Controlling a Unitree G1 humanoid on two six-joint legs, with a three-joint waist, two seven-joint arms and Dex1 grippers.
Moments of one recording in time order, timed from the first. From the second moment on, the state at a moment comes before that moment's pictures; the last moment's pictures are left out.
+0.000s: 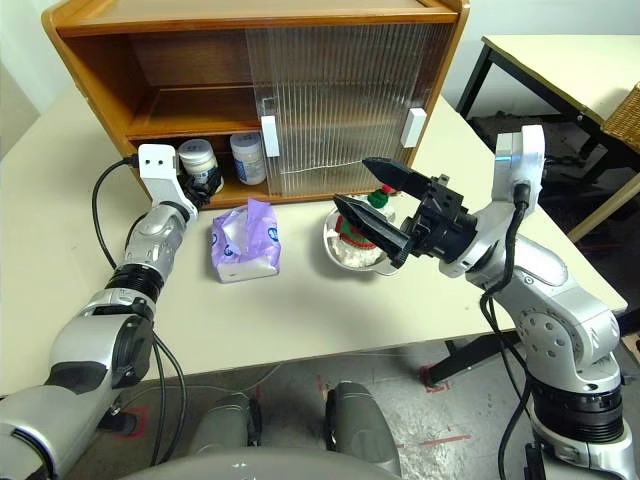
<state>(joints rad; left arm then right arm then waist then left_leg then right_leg) -0.82 0.26 0.18 1.07 -0.12 -0.20 -0.20 -0.18 -0.54 -0.21 -0.55 0.88 0.53 0.67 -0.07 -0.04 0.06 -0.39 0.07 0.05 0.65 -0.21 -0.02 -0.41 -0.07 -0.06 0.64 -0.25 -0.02</state>
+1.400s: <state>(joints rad) -0.86 0.23 0.22 1.16 -0.12 -0.31 -0.18 -0.19 -0.55 -0.22 -0.56 0.89 0.53 0.66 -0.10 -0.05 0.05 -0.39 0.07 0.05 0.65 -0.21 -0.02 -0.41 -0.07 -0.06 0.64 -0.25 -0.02</state>
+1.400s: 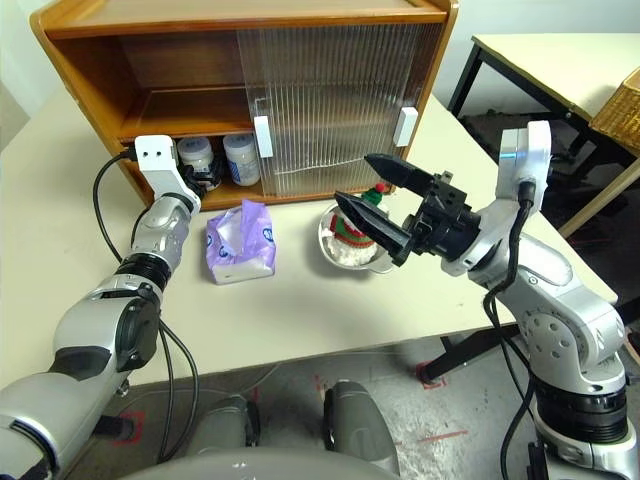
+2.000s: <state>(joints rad) -0.49 0.30 0.17 0.54 -0.18 -0.13 -0.44 -0.23 -0.55 -0.20 -0.50 0.88 0.53 0.71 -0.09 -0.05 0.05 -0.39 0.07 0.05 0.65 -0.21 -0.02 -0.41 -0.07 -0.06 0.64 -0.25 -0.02</state>
